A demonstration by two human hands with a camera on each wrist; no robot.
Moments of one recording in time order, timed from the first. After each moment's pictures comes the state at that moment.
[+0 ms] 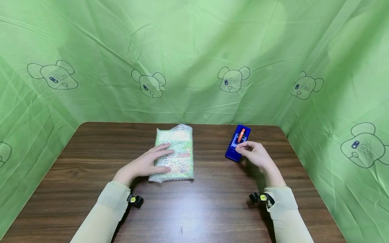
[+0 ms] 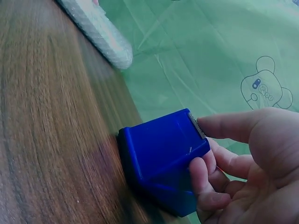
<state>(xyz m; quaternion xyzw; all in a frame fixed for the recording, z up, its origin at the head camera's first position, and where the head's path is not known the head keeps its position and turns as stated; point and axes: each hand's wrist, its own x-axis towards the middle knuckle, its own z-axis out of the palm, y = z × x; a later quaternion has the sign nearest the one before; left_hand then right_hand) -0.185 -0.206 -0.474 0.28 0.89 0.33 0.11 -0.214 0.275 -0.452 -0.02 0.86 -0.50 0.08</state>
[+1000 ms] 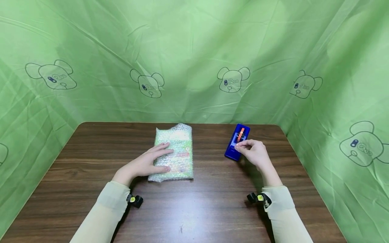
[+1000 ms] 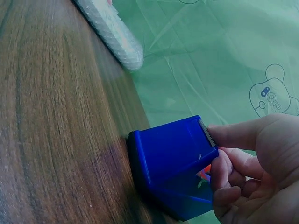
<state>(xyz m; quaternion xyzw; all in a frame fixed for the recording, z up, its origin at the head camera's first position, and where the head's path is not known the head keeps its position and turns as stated) -0.186 -0.207 -0.475 0.29 0.89 0.33 0.11 -0.212 0.265 -0.451 -0.01 0.89 -0.45 -0.02</state>
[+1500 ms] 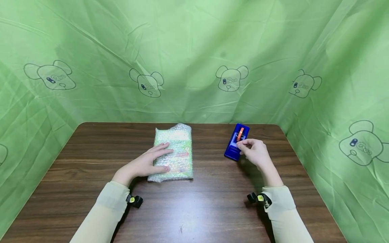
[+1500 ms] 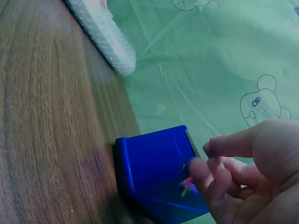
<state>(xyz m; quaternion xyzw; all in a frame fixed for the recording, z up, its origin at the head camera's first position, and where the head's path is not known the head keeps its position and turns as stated) -0.187 -0.206 -0.478 0.30 0.89 0.33 0.11 -0.208 0.261 -0.437 0.01 0.89 -0.46 0.01</state>
